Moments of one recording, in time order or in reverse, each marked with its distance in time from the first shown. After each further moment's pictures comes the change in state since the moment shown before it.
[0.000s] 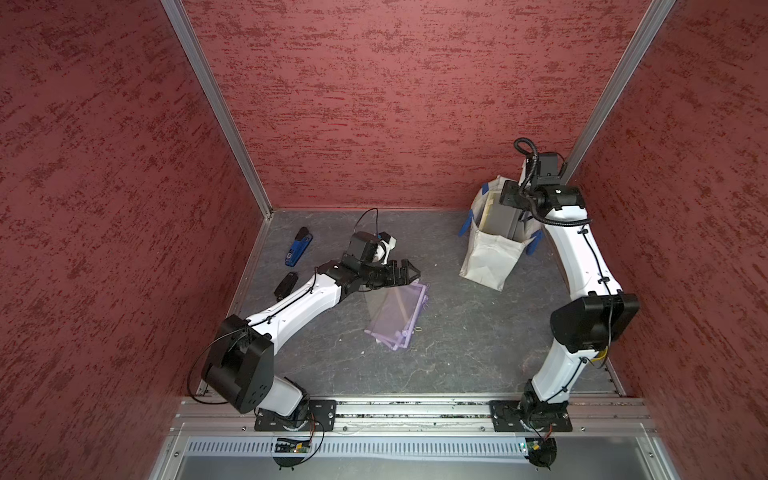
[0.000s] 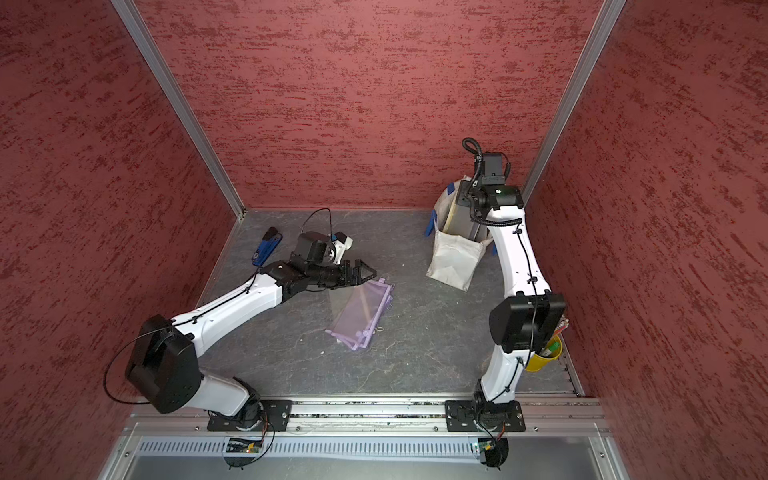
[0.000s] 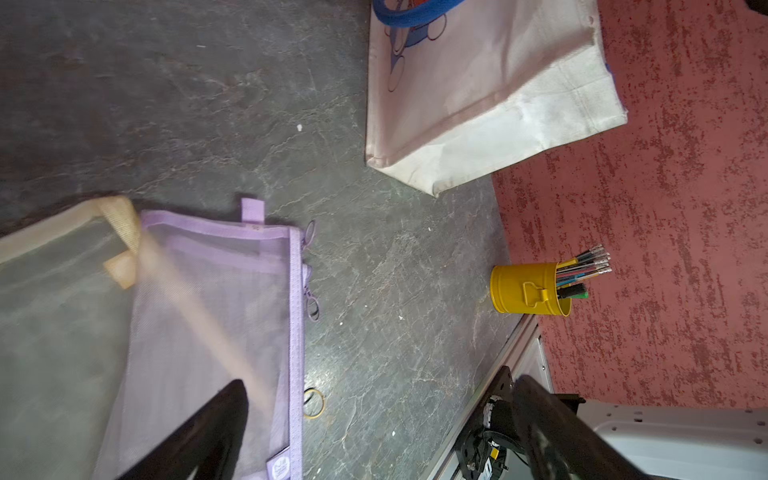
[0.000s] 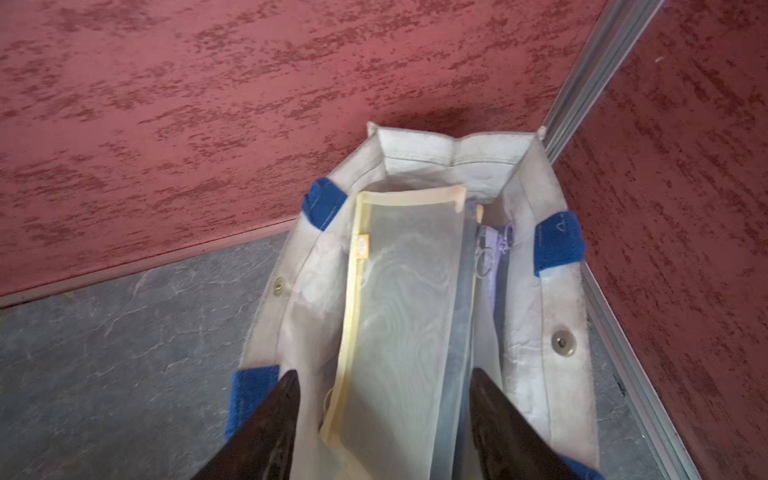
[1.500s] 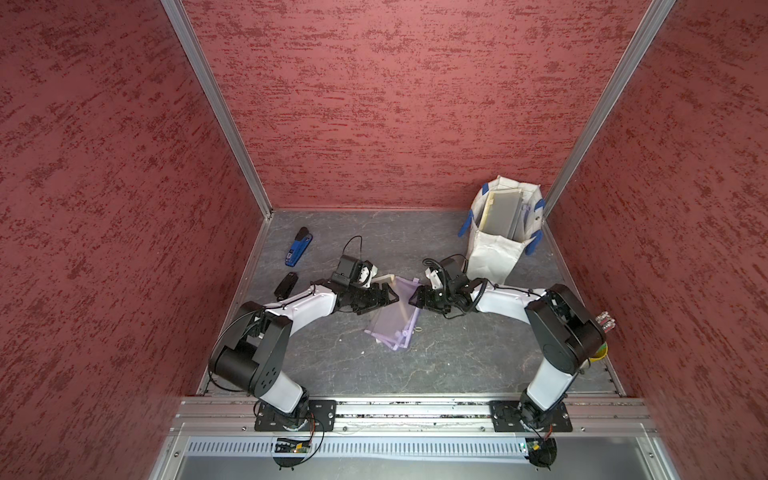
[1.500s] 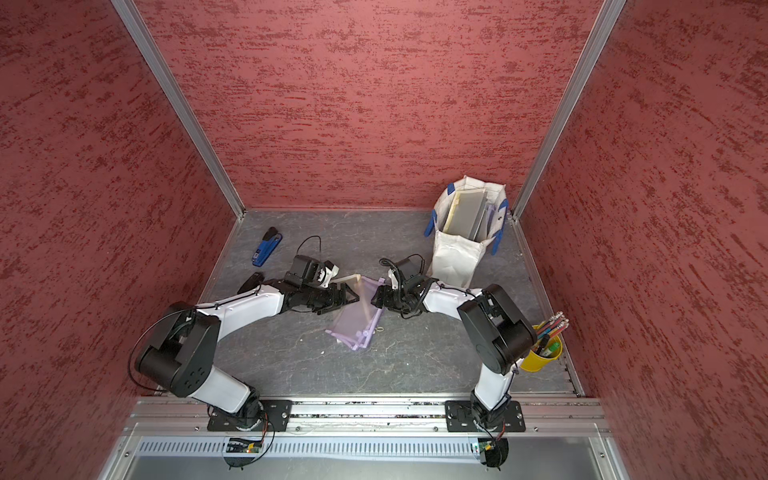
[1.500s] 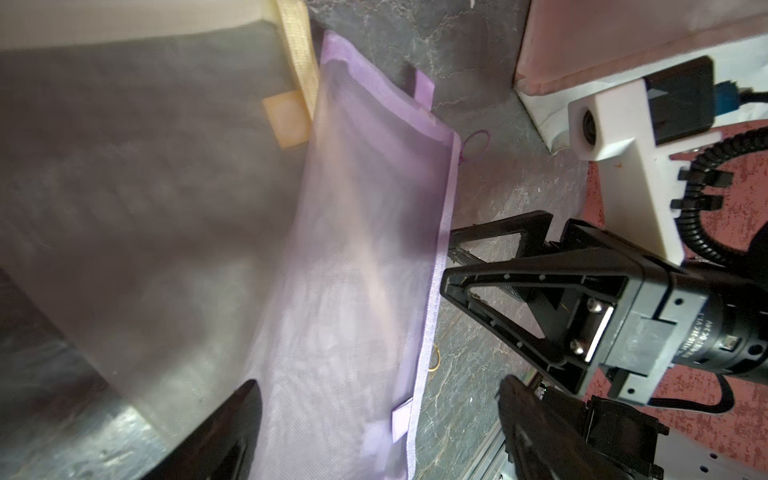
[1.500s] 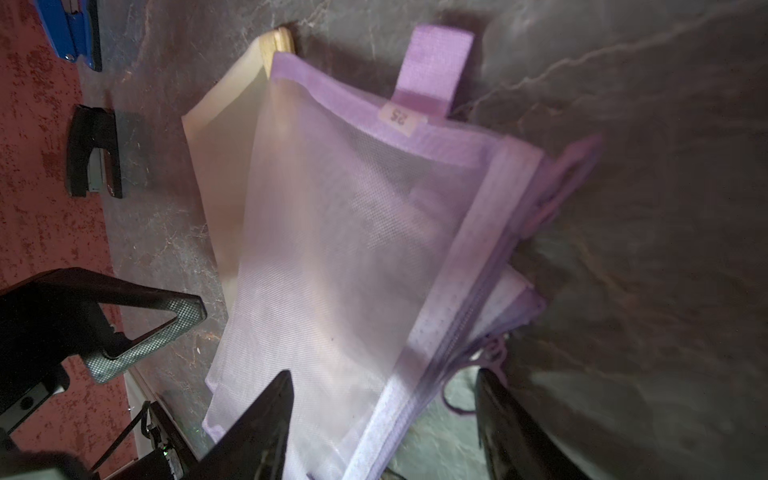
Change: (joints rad) left arm 0.116 0.105 -0.256 0.101 0.085 0.005; right arm 0.497 -0.040 -1.093 0.751 -0.528 0.473
